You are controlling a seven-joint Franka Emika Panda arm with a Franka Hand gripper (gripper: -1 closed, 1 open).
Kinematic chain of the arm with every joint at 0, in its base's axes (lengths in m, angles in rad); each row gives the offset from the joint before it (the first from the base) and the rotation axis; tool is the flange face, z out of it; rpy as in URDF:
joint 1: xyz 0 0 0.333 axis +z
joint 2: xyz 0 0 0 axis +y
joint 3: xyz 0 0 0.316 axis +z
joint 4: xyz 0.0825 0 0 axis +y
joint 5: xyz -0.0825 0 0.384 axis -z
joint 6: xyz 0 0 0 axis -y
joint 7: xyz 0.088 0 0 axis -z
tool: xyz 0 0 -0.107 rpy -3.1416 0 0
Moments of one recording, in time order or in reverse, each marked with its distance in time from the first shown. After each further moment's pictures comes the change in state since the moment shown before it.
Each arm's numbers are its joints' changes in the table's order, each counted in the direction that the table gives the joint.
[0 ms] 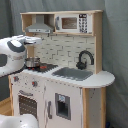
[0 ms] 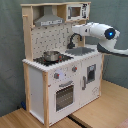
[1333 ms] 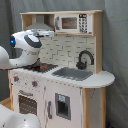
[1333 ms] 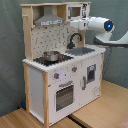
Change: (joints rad) arm -0.142 0.211 0.012 -0.086 0.000 0.229 -0.179
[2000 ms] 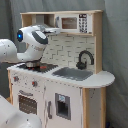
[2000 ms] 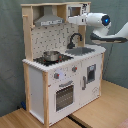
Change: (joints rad) arm -0.070 0.148 0.042 -0.106 0.000 -0.002 -0.042
